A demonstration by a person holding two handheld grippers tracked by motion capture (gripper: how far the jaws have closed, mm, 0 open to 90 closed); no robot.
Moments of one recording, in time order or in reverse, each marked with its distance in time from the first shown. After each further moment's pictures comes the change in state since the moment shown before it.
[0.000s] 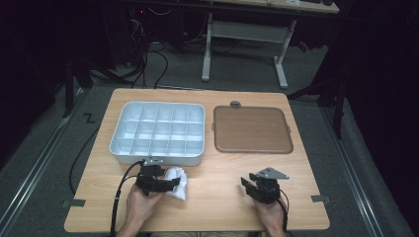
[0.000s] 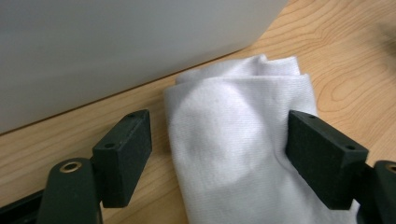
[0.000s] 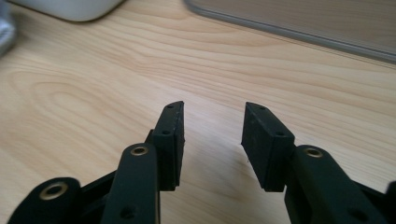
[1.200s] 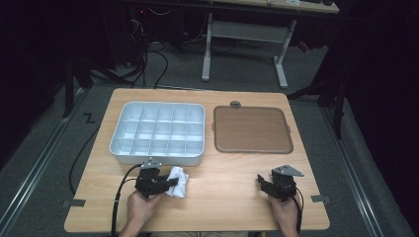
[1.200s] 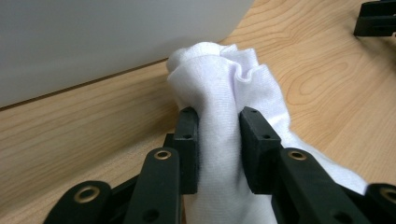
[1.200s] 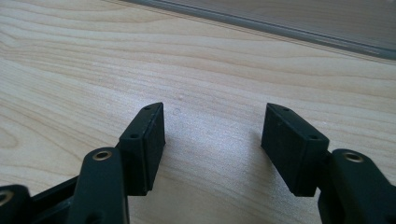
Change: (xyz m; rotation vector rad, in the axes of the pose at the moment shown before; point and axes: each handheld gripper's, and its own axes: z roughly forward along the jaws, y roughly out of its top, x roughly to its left) left arm 0.000 -0.005 -0.009 0.025 -0.090 -0.052; right arm -0.050 -0.011 -0.004 0.032 -0.170 0.044
